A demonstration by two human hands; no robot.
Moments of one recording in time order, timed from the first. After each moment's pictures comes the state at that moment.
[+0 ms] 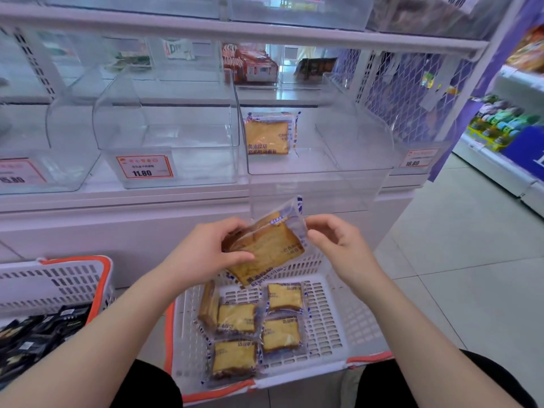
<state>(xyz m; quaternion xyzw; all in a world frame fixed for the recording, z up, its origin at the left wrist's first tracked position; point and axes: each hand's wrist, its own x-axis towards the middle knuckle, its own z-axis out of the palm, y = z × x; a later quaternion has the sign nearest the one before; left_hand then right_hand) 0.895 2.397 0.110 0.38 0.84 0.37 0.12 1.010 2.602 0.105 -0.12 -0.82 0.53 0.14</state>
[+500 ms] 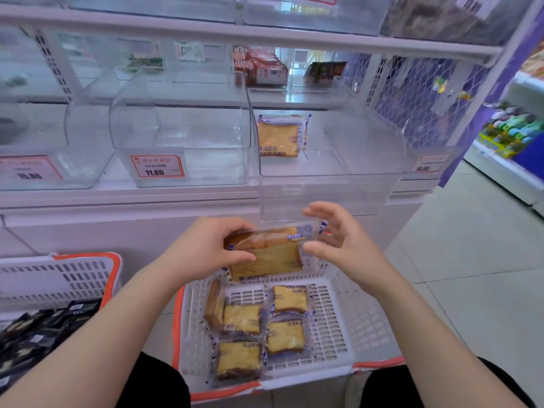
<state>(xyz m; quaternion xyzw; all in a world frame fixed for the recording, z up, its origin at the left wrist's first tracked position) 0.888 2.386 0.118 0.42 0.84 0.33 0.06 1.005 2.604 0.109 -0.05 -0.81 0.58 0.09</state>
